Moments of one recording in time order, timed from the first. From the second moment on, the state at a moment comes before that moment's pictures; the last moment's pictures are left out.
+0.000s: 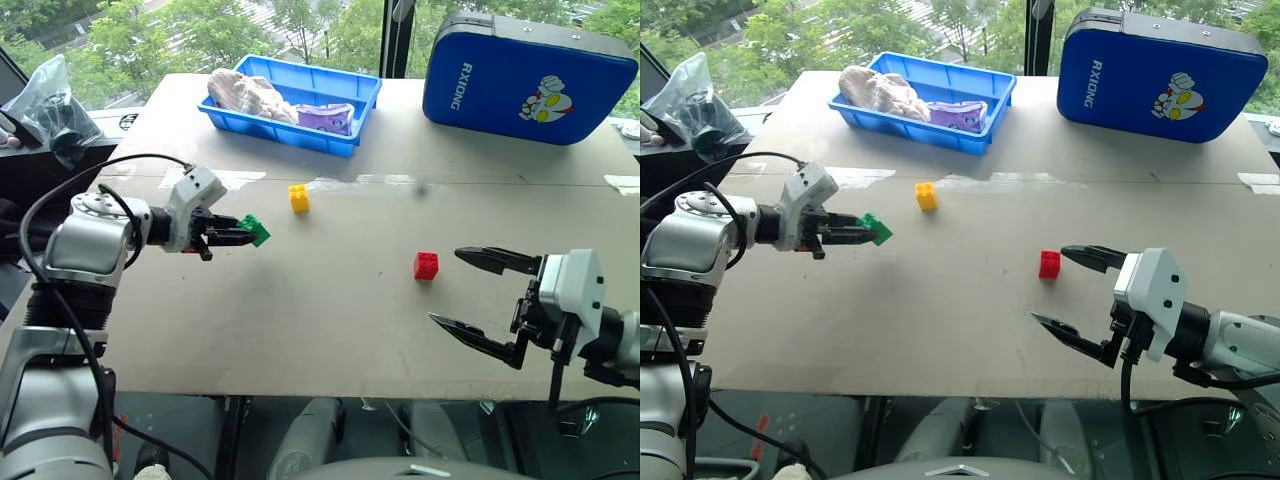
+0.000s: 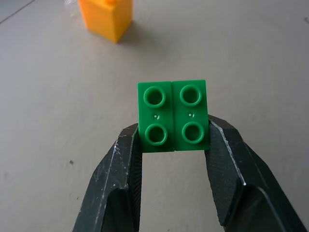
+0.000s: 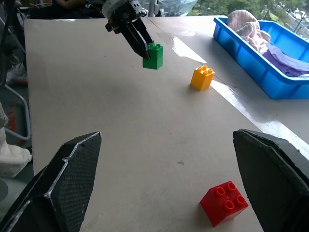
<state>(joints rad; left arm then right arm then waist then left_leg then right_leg) -0.66 0.93 -0.10 0.21 -0.23 0.56 -1.30 0.15 -0.82 -0.32 -0.94 0.75 0.58 0.71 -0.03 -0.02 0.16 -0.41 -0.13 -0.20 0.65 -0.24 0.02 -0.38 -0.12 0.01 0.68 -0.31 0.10</state>
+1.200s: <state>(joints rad) -0.88 0.62 -0.48 0.13 0.05 0.45 -1.38 0.39 -0.83 -0.45 -0.93 0.63 0.50 0.80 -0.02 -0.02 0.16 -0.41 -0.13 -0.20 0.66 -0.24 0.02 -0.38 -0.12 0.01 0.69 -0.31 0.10</state>
